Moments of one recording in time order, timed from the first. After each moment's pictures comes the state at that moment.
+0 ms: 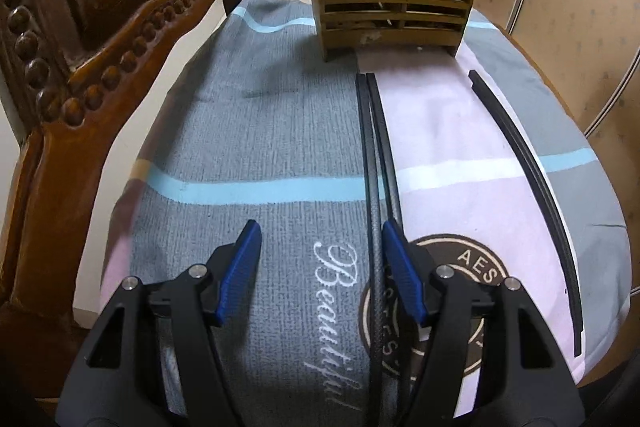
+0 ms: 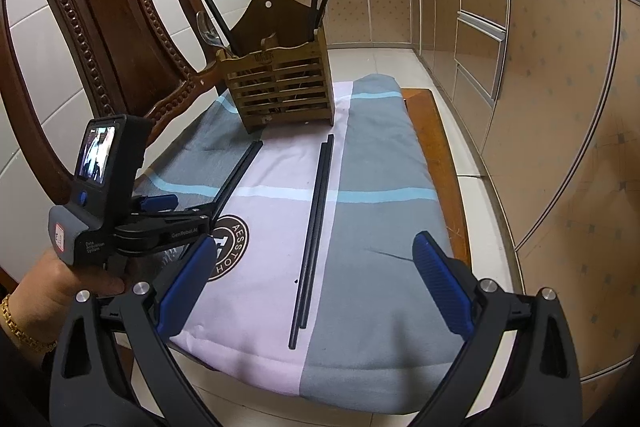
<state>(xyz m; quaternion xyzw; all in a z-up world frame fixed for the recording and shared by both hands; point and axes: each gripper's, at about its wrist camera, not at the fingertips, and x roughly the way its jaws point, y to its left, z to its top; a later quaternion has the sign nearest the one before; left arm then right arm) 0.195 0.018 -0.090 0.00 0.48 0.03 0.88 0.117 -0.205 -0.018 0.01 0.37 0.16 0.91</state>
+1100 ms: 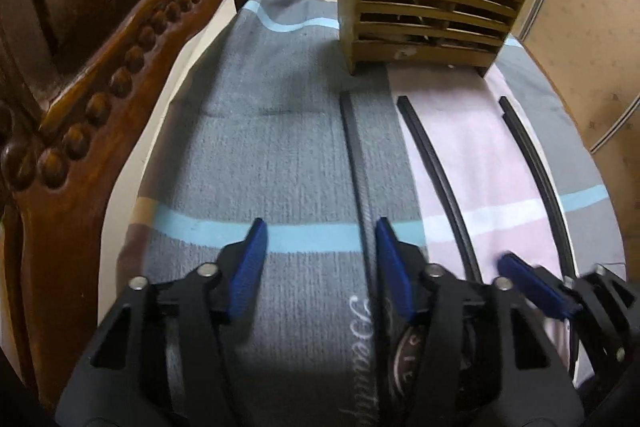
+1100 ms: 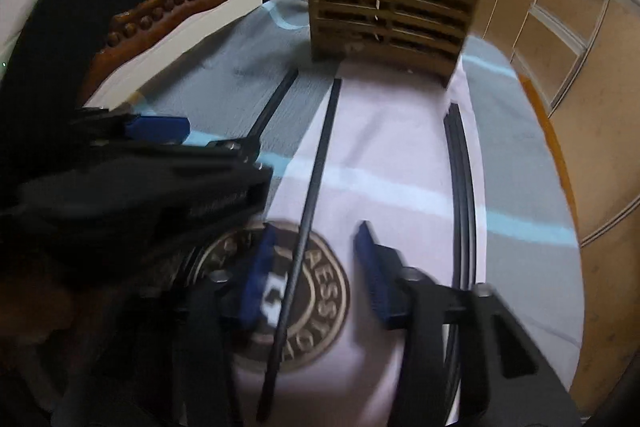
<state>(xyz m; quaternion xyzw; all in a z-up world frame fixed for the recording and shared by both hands) 0.224 0.042 -0.087 -0.02 0.50 0.02 0.87 0.185 -0.069 -0.089 -0.11 0.45 0.18 0.87</state>
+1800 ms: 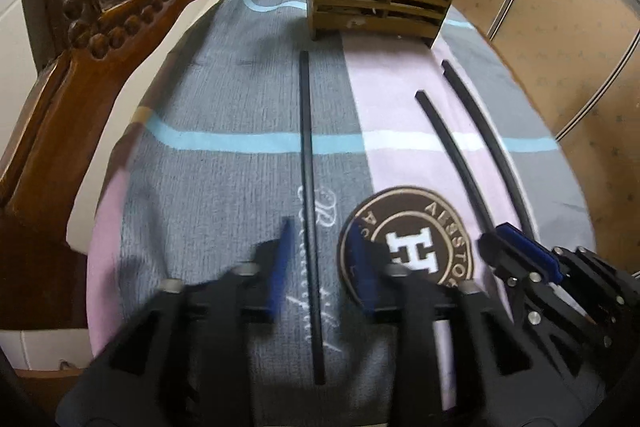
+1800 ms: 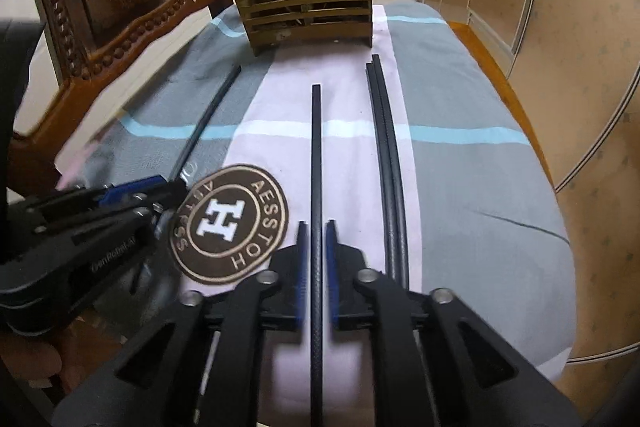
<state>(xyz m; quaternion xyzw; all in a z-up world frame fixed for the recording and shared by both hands) 0.160 0.025 -0.080 -0.06 0.49 -0.01 0.87 0.152 -0.133 -0.084 0.00 0.47 0.14 0.87</state>
